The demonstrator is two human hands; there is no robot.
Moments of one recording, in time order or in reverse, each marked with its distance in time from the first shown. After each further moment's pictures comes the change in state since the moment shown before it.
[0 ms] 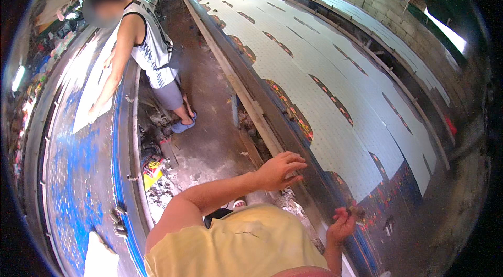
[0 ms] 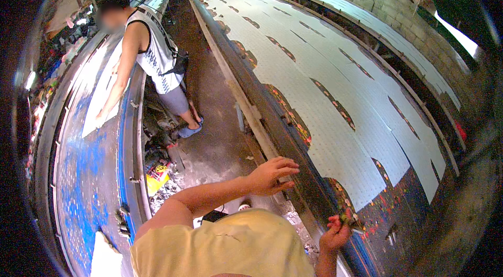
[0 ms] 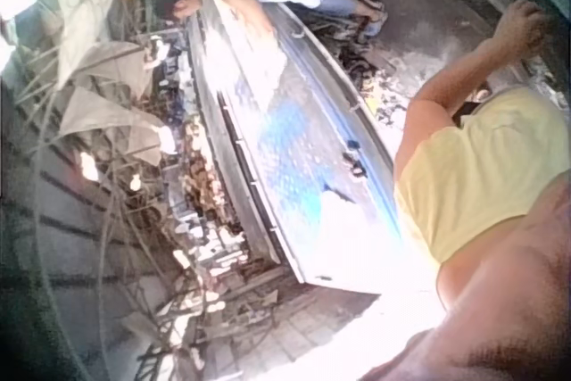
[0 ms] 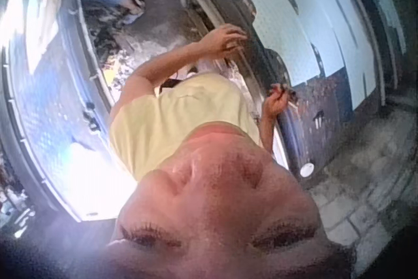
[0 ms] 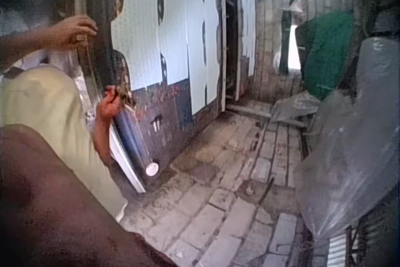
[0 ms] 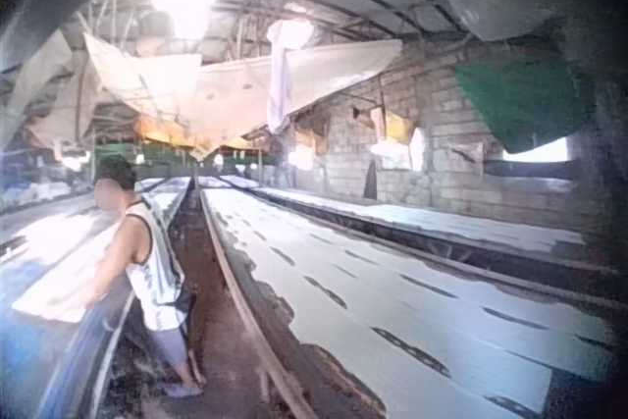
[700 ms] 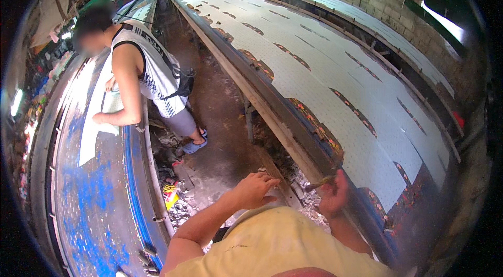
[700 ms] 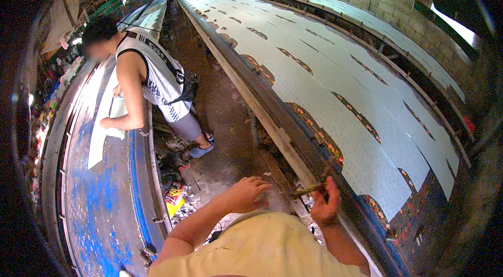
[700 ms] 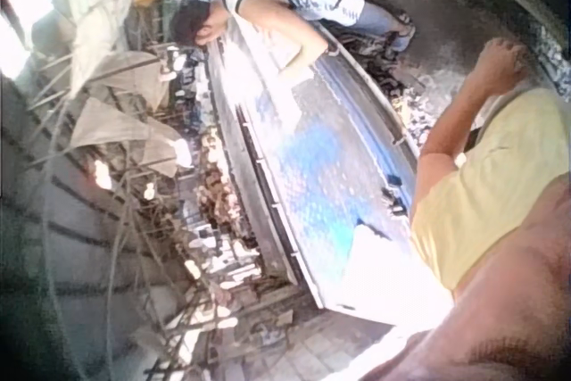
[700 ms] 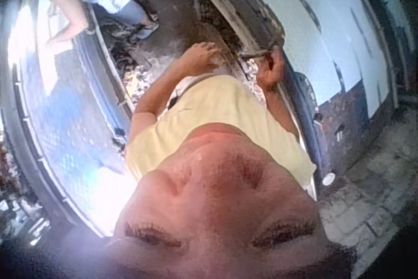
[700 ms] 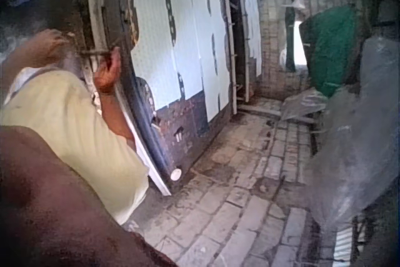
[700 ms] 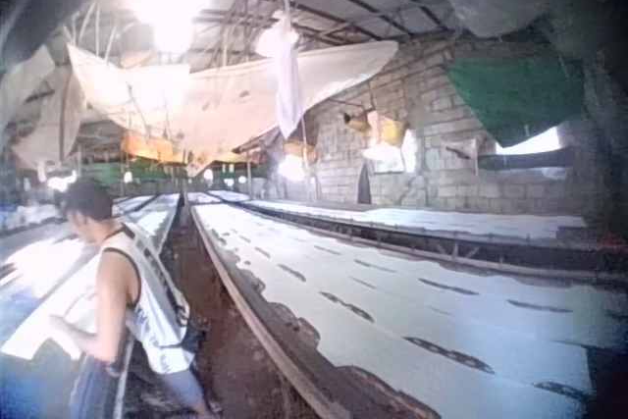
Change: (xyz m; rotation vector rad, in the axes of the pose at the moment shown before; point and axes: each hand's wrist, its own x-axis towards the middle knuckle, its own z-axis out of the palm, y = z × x) left_hand -0.112 -0.055 -0.167 0.318 -0.418 -0.369; right_hand 0.064 -0.096 0.245 0.265 -0.103 -0.383
